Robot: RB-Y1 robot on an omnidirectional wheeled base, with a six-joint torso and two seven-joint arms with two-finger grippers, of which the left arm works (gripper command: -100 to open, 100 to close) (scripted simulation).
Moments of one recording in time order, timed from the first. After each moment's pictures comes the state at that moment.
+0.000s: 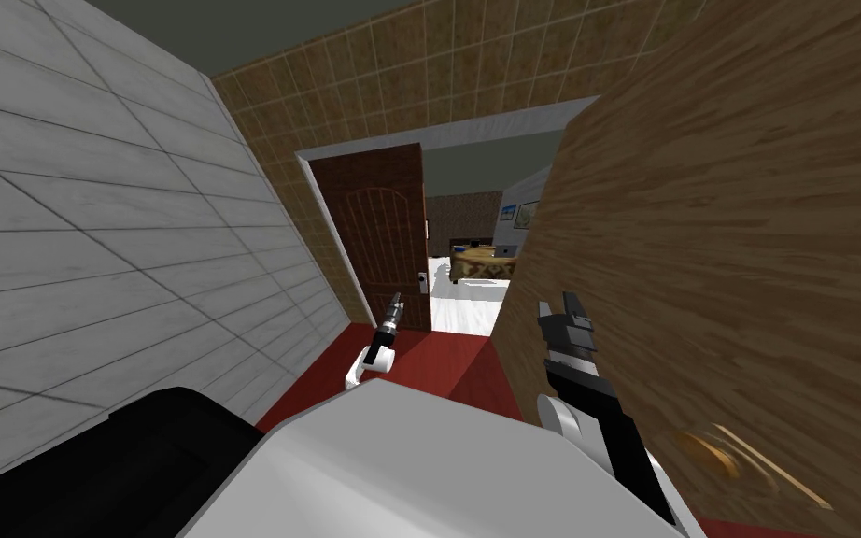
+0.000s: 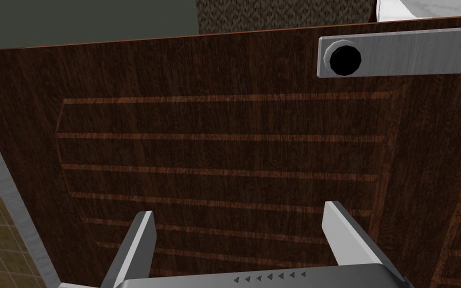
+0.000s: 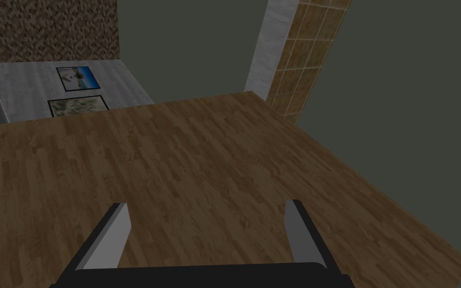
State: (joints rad) arm 0.22 0.09 0.03 -1.71 0.00 -0.32 0.06
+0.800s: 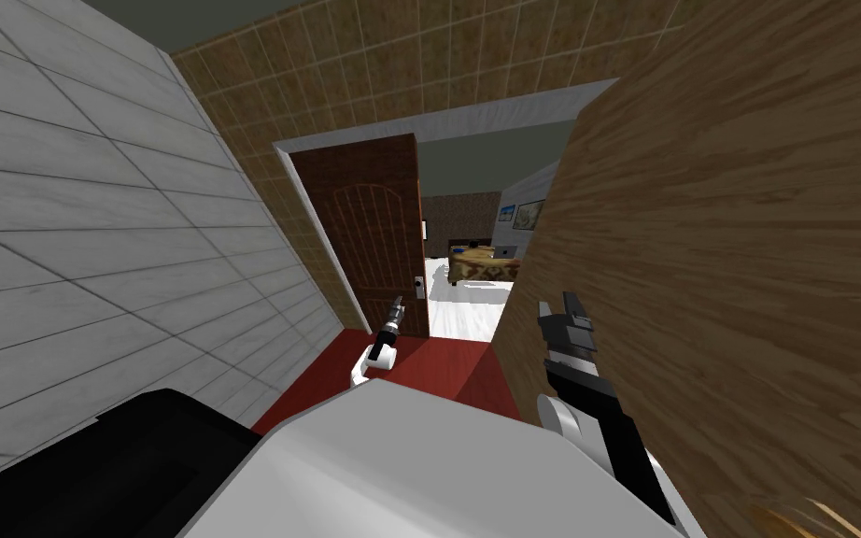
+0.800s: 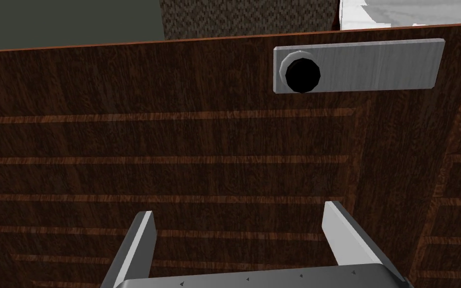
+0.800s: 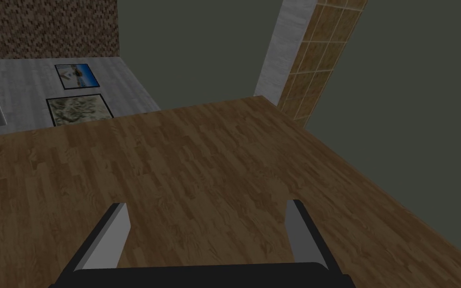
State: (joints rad) arm 0.15 0.10 0.05 -1.56 0.01 -0.30 0.06
